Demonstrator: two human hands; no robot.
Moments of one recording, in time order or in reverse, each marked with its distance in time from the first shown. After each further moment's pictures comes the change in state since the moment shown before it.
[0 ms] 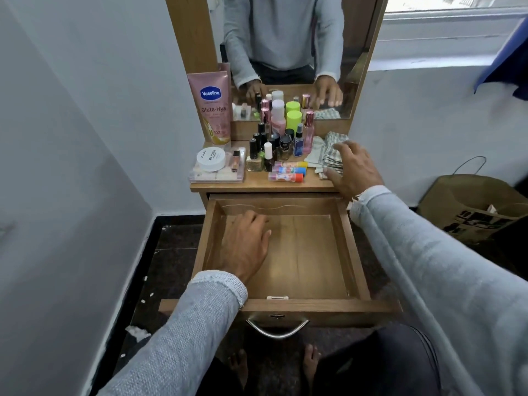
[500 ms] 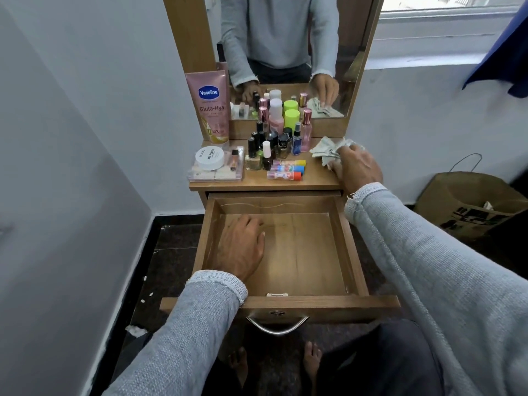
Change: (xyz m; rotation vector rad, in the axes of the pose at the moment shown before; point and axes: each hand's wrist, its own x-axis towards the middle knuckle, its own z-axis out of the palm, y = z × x) left_hand -0.008 -0.007 0.006 -0.029 -0.030 -0.019; right_hand 0.000 -0.003 -0.003 -0.102 0.070 0.070
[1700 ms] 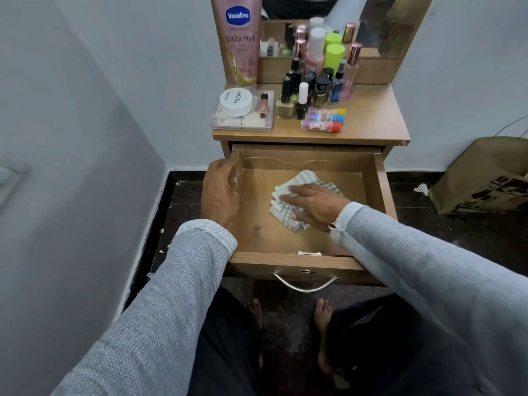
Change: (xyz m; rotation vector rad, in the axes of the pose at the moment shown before) left_hand 0.005 -0.084 -0.015 -0.344 0.152 -0.271; right_hand -0.099 -0.072 0.091 -0.160 -0.831 -0.601
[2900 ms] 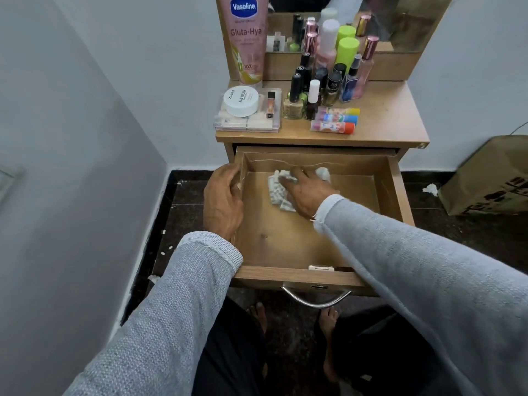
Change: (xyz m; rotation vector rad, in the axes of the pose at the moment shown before) left_hand -0.002 -0.008 0.007 -0.109 0.035 0.009; right_hand 0.051 -0.016 -0.011 -0.093 0.170 0.176
